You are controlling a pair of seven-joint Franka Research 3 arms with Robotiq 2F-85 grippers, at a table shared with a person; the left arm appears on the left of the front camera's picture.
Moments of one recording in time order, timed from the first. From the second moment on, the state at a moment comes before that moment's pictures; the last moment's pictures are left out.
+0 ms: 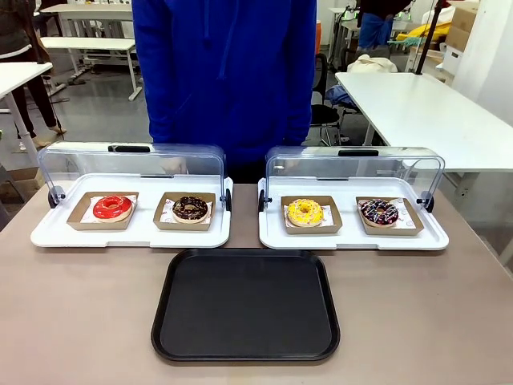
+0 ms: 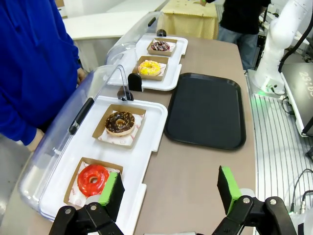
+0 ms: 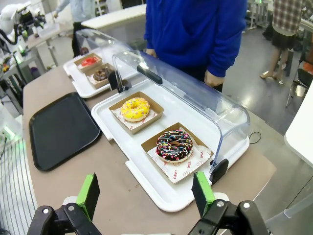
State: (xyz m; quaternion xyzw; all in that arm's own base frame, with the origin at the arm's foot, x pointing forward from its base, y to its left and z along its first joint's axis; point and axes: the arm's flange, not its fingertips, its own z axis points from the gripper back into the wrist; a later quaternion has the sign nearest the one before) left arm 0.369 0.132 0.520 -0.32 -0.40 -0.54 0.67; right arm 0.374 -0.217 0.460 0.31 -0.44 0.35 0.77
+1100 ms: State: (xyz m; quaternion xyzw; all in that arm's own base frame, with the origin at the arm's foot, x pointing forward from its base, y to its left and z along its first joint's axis) left arm 0.369 0.132 0.520 -0.32 -0.40 -0.54 0.67; right arm 0.374 -0.217 0.460 0.31 -0.44 0.35 0.77
